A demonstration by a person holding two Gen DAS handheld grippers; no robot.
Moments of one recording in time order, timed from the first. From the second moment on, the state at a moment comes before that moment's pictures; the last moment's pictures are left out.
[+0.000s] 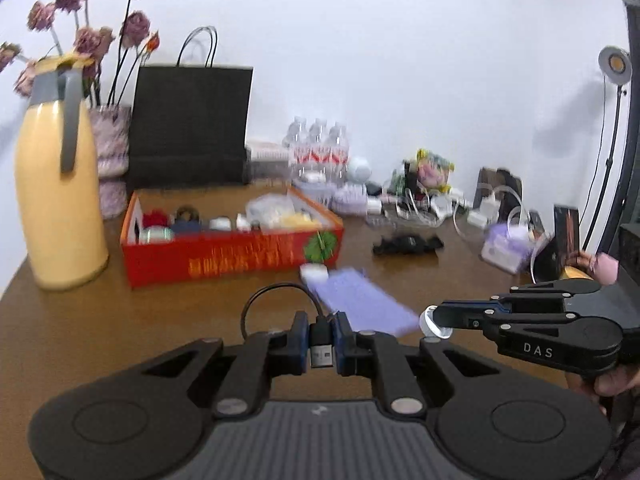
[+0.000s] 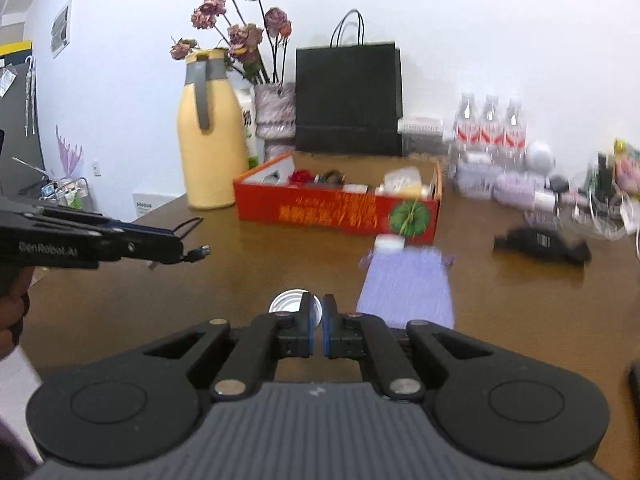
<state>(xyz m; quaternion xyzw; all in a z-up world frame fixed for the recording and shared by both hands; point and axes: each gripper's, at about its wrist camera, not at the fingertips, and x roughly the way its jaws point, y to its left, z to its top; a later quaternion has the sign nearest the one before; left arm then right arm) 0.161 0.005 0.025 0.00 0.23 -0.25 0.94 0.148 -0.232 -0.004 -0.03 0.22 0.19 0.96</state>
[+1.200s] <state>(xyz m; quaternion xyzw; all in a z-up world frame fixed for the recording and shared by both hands) 0.372 0.021 0.065 -0.03 0.26 -0.13 0.96 0.368 -0.203 0.032 -0.04 0.26 0.20 0.94</state>
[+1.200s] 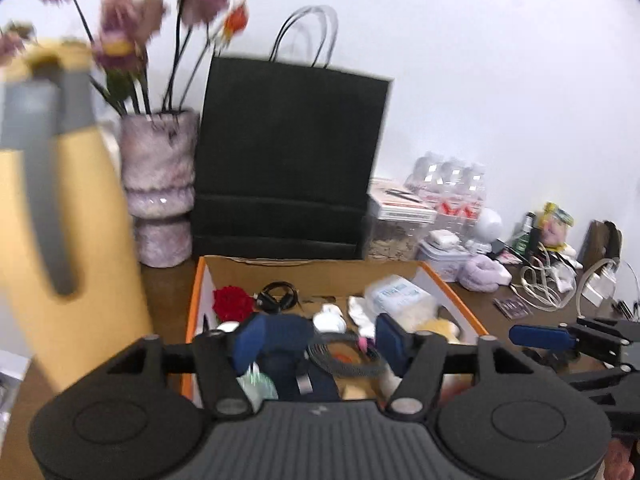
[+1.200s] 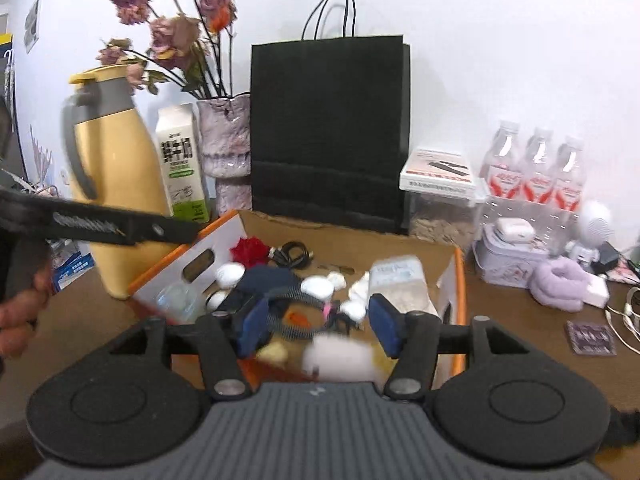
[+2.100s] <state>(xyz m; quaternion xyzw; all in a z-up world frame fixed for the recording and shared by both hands) 0.066 -0.005 0.019 0.00 0.25 -0.14 0.96 0.068 -0.244 0.007 -0.04 0.24 0.18 0.95</state>
